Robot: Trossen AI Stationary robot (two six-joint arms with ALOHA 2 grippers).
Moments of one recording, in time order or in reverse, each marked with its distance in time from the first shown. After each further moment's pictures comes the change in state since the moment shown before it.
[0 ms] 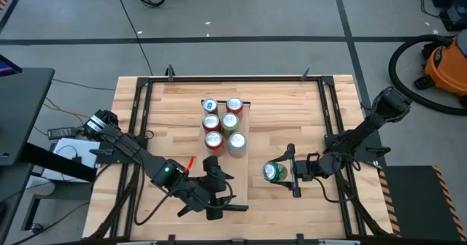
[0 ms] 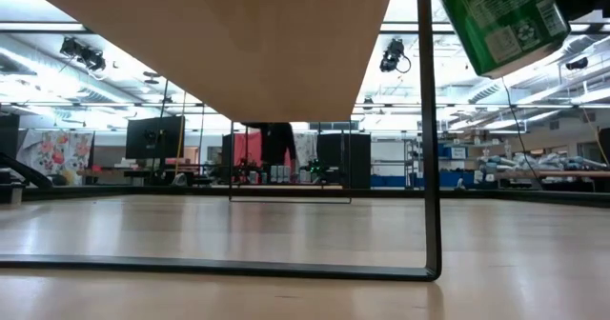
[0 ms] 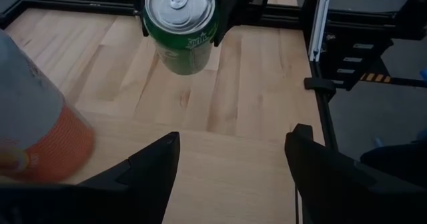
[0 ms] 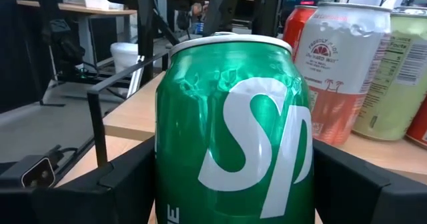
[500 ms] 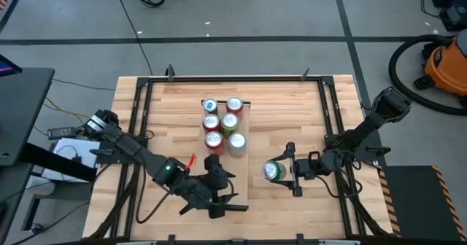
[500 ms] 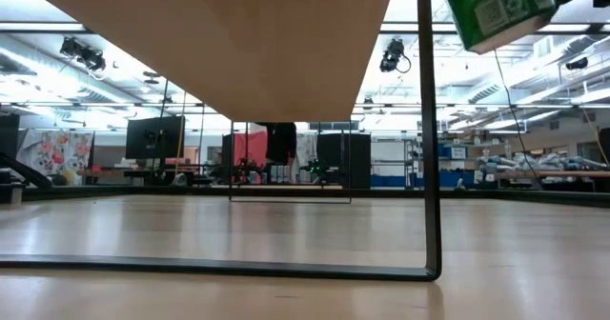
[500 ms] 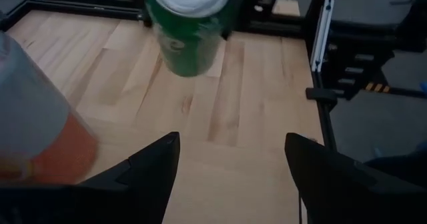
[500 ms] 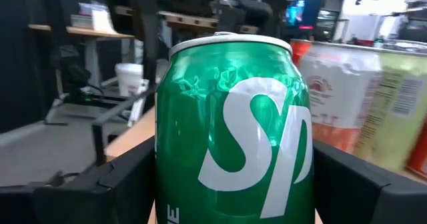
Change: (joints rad) left arm 0.017 0.000 0.000 0.021 0.001 -0.005; right arm -0.017 0.001 0.000 0.103 -0.053 -0.059
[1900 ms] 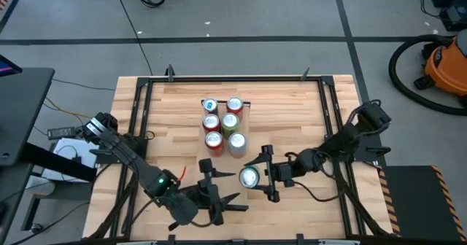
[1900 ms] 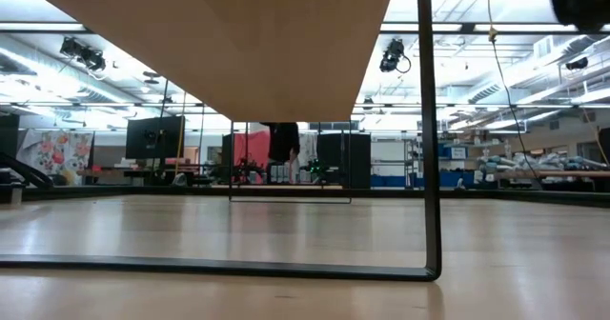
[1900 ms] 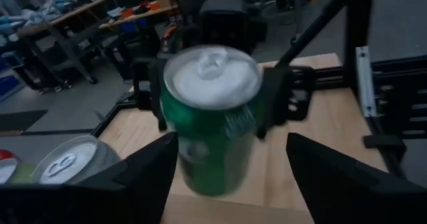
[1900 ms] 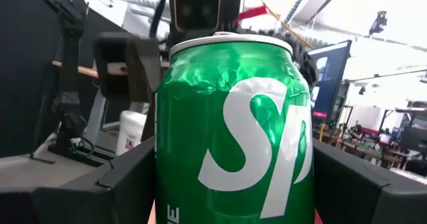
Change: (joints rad) left arm -0.107 0.019 0.001 0.250 -0.385 0.371; right arm -0.172 0.347 0.298 0.313 -0.308 -0.253
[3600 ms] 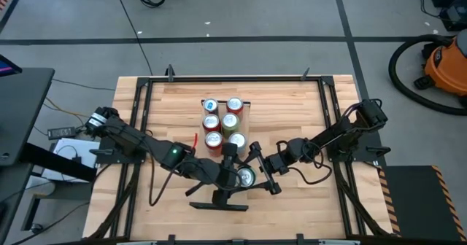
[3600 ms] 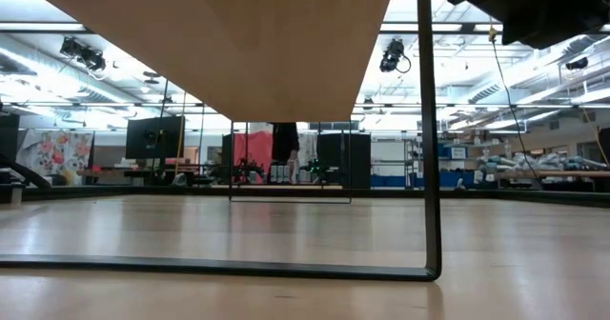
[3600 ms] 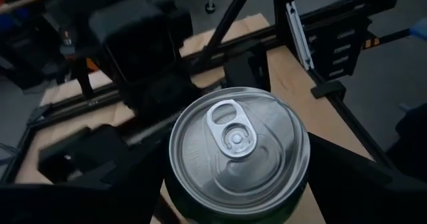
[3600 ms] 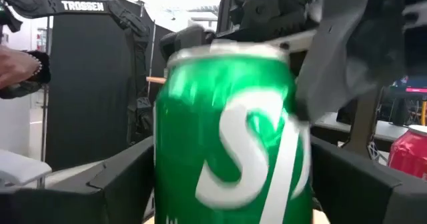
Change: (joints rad) left arm 0.245 -0.029 0.045 -0.127 0.611 0.213; right arm -0.177 0.013 0.007 -0.080 -0.401 0.271
